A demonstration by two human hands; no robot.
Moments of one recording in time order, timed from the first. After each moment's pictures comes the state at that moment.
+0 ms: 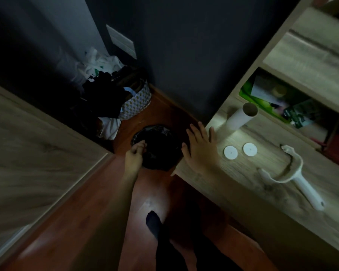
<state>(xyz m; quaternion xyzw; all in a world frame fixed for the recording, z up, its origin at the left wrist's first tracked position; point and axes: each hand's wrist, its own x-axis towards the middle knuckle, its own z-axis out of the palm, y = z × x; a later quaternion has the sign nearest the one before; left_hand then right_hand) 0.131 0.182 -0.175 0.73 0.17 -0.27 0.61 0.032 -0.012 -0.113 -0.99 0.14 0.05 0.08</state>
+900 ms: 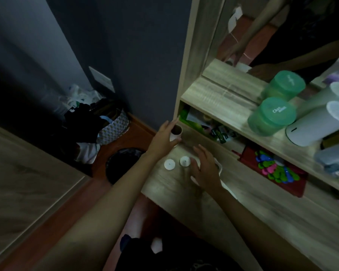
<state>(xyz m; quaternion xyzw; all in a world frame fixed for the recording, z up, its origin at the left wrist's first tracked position) 0.072 -0.049 -0.035 0.84 -0.33 -0.19 0.38 -0.098 -0.154 -0.050 -0.90 0.24 -0.11 0.34</state>
